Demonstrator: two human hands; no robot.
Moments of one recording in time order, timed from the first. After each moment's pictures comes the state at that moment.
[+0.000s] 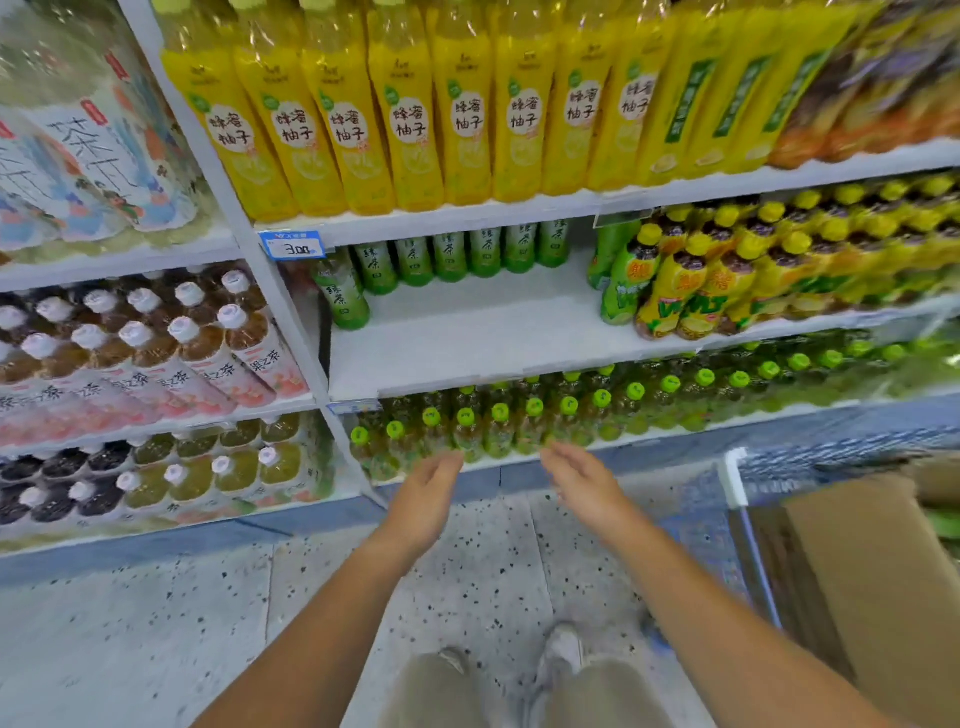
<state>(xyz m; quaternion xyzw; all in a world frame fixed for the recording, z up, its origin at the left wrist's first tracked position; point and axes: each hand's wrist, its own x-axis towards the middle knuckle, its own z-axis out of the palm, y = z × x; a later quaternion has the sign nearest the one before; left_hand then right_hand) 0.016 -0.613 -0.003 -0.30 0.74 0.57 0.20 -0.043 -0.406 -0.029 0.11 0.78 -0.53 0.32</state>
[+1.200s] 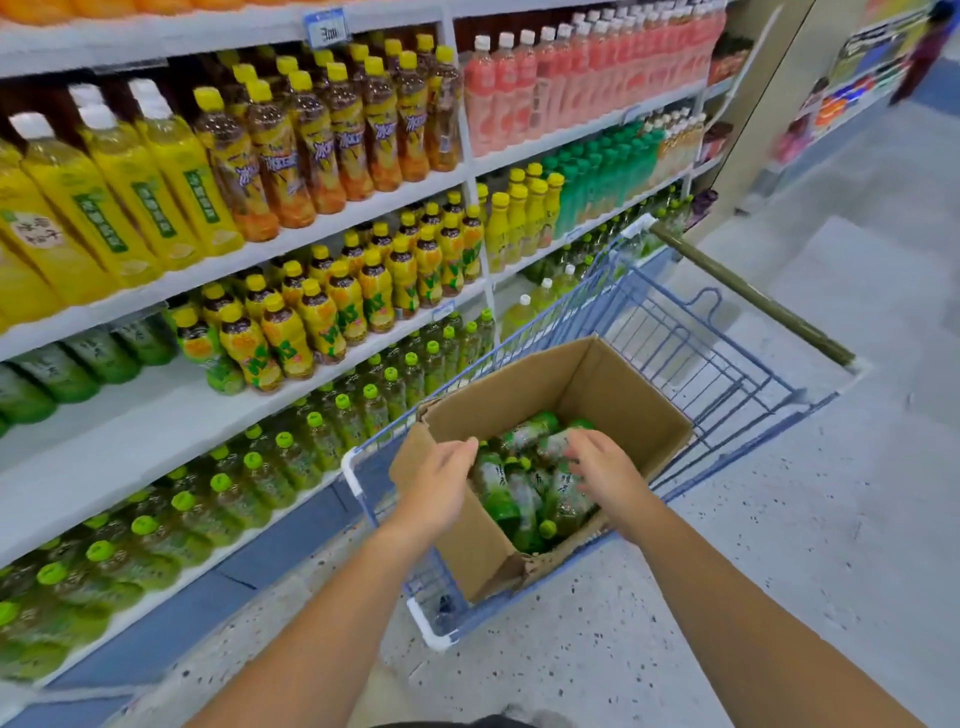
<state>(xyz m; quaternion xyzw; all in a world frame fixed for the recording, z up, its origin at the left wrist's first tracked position) 0.033 -0.132 0.099 -0.01 0.74 0.56 0.37 0.095 0.093 0.086 0.35 0.74 -0.57 0.07</state>
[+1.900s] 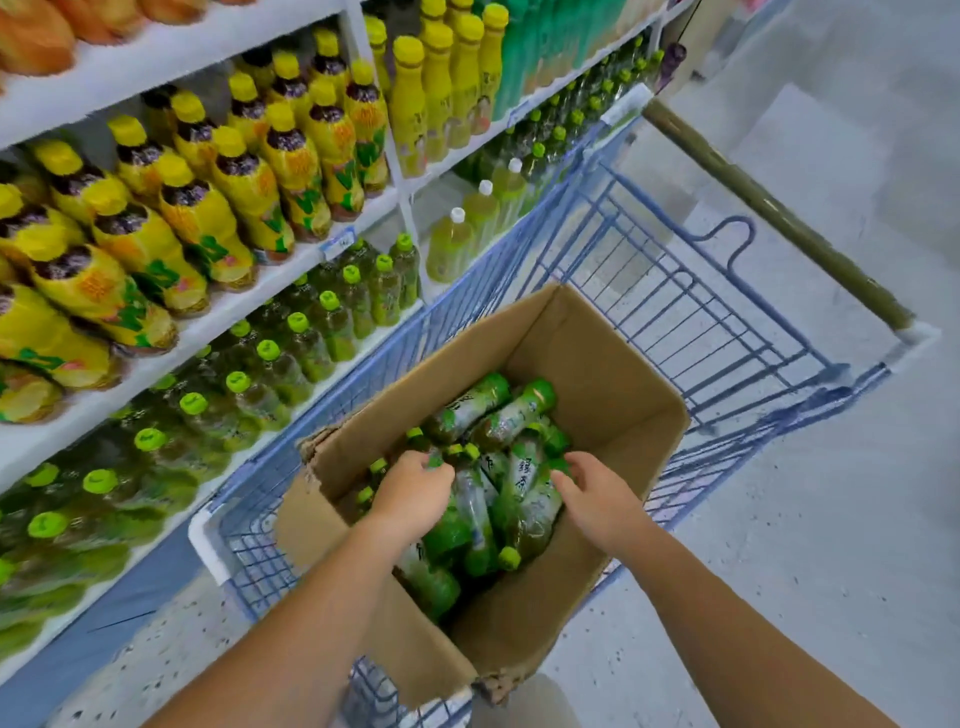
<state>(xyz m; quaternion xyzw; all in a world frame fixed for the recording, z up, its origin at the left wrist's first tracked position) -0.090 -0.010 -0.037 -0.02 0.82 0.36 0.45 0.039 0.191 -0.038 0.40 0.83 -0.35 0.20</state>
